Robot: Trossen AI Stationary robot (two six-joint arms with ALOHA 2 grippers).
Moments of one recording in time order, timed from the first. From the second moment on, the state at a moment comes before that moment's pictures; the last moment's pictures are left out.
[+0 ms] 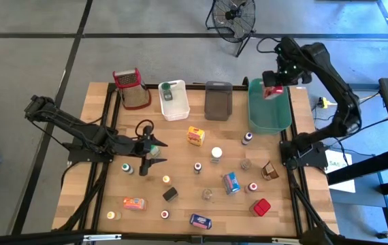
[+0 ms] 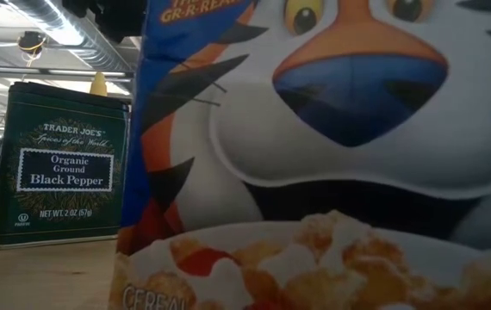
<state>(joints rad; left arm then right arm) -0.37 0.96 0.66 -0.14 -0.40 -0.15 -0.99 1.43 1.63 -1.57 0.06 0.43</state>
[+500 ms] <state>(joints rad) -0.37 0.97 0.66 -0.15 -0.40 -0.08 -1.02 1.57 1.63 -1.46 0.02 0.33</state>
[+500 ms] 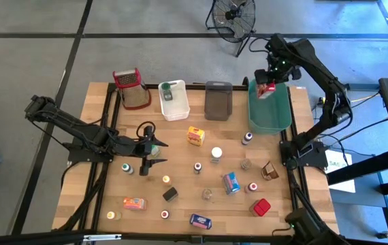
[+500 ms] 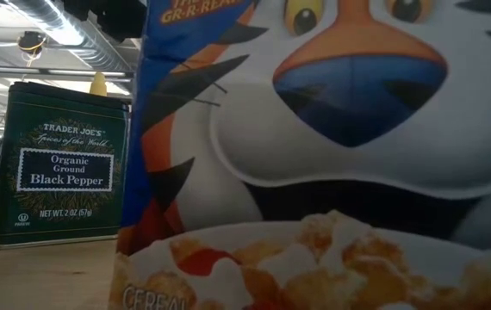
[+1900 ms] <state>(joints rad) -0.37 0.97 0.66 -0.15 -0.40 0.01 -1.03 1.65 1.63 -1.49 0.10 -0.31</state>
